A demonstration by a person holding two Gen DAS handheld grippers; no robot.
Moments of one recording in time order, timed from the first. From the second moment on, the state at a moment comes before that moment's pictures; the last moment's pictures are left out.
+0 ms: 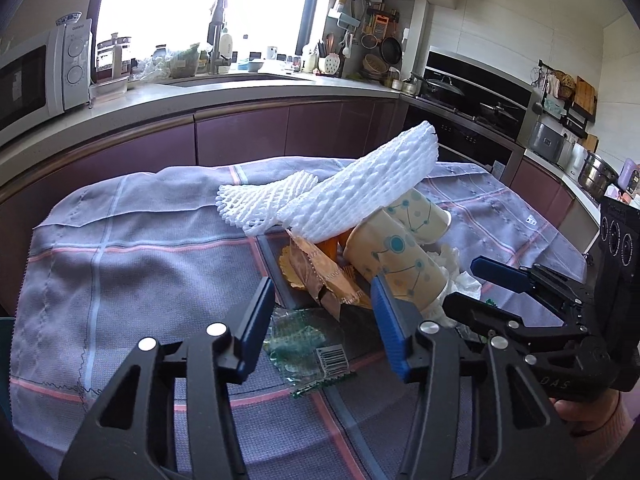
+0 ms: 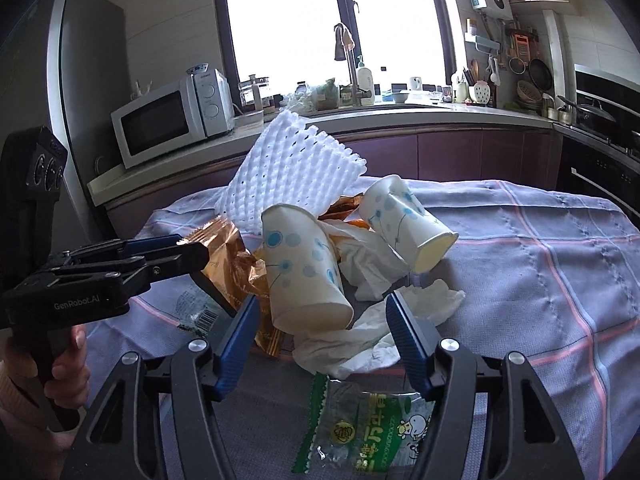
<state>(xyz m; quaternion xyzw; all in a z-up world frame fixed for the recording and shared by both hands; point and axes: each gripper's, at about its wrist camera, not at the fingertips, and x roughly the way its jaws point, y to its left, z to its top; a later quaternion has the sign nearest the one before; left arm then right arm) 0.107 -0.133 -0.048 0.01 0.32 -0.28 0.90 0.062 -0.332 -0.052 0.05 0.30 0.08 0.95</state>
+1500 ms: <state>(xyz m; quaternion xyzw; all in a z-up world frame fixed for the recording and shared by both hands) 0.060 -0.012 -0.018 -0.10 0.32 -0.30 0.90 0.045 -0.282 -0.032 0.14 0.29 0.22 0.92</state>
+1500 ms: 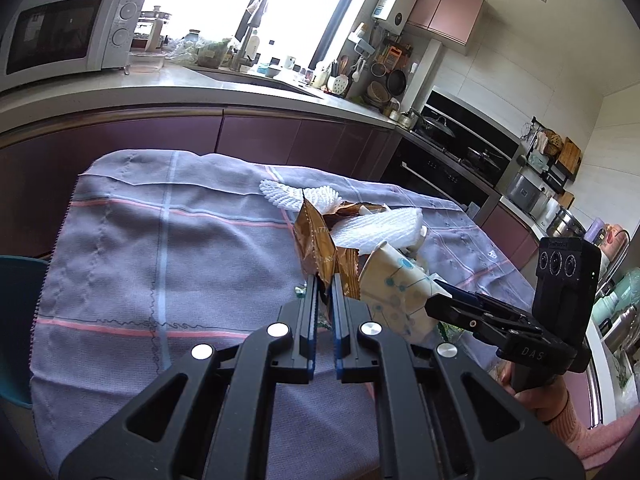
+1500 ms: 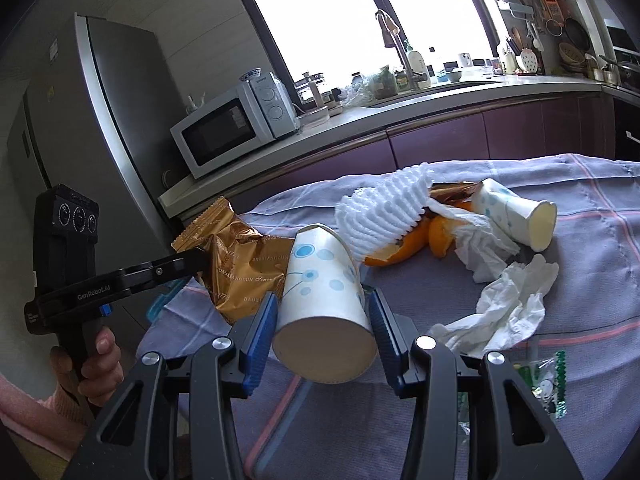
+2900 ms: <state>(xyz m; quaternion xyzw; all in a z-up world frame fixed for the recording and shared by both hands) 0.093 0.288 -0.099 -0.14 0.34 0.08 0.93 0.188 0.061 -0.053 0.04 0.41 0.42 0.81</state>
